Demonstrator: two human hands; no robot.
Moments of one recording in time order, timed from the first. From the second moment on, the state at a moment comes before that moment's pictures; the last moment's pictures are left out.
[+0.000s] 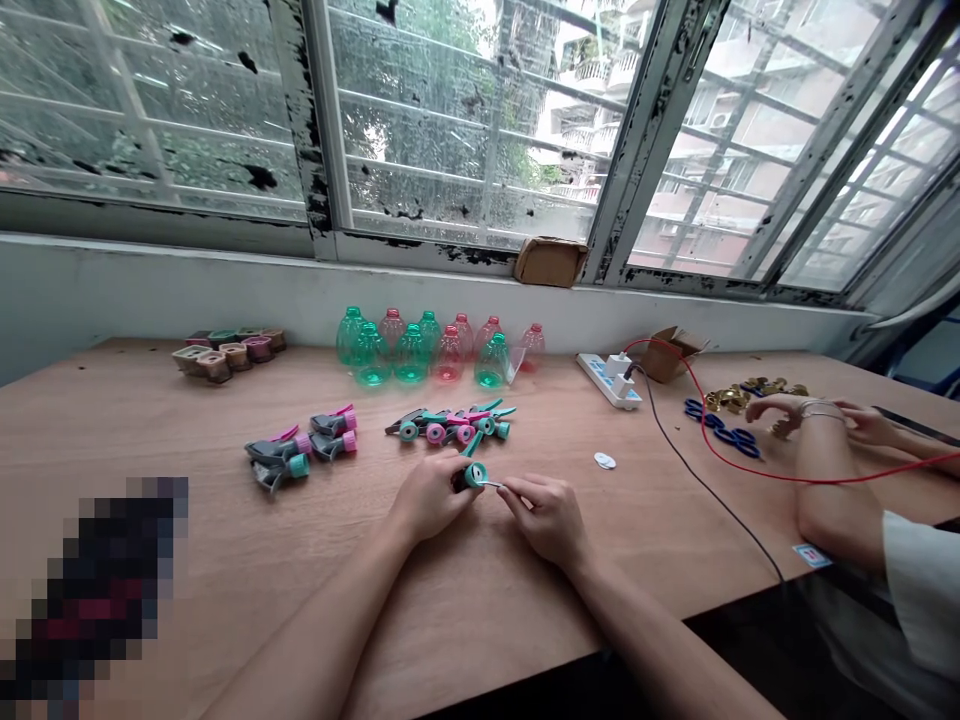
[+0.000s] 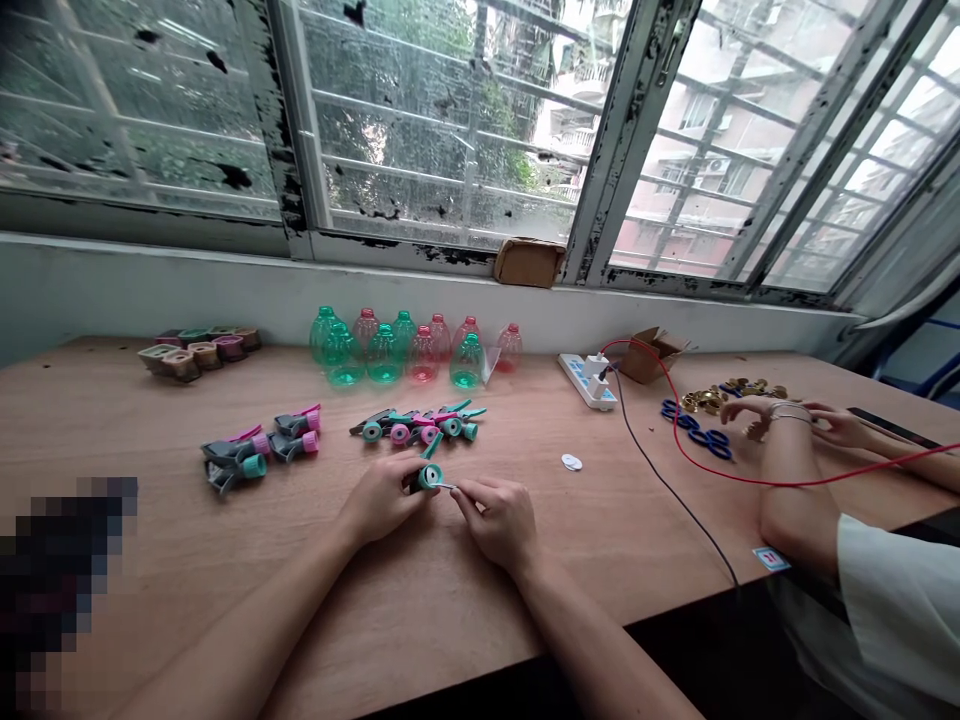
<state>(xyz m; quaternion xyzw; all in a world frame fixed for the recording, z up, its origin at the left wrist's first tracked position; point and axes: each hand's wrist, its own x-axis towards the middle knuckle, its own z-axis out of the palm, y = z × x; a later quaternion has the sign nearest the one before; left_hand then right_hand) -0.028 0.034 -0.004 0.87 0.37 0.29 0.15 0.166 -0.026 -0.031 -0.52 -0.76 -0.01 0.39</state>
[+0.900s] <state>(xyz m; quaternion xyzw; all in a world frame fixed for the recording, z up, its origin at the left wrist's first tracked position) -0.031 0.036 0.001 0.92 0.37 0.15 -0.04 0.172 -0.025 -0.030 -0.55 -0.75 0.00 0.37</state>
